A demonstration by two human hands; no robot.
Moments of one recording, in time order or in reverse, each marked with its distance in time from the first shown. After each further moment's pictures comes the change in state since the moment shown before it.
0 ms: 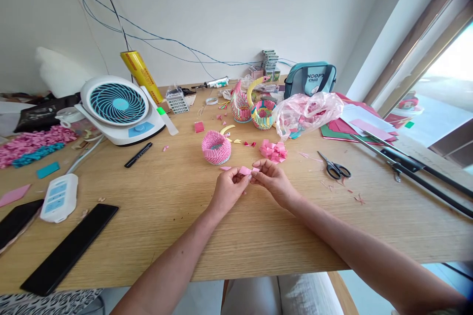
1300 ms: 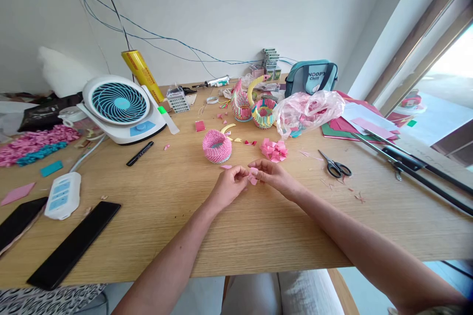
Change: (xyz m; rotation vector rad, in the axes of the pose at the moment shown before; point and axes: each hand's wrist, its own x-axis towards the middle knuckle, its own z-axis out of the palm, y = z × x) left_hand 0.005 -0.002 -0.009 -0.022 -0.176 -0.126; right_hand 0.004 -0.019 -0.008 -0.341 -0.231 0.003
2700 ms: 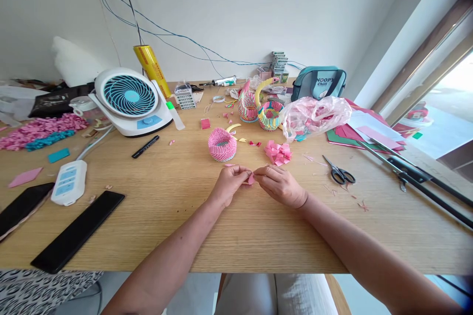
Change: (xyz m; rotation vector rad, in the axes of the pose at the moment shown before) left_hand -0.003 0.011 0.005 -0.338 0.163 -0.117; right_hand -0.007 0.009 -0.015 -1.201 -0.044 -0.962
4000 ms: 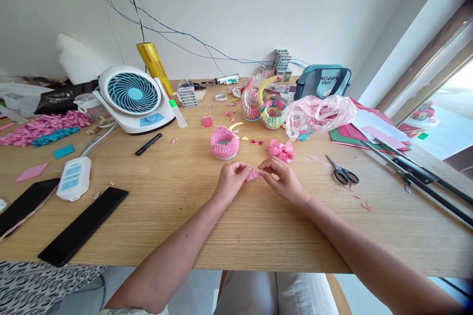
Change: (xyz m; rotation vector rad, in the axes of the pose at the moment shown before) left_hand 0.014 -0.019 -0.012 0.278 0.031 0.279; right_hand 0.008 -0.008 0.004 0.539 0.098 0.578
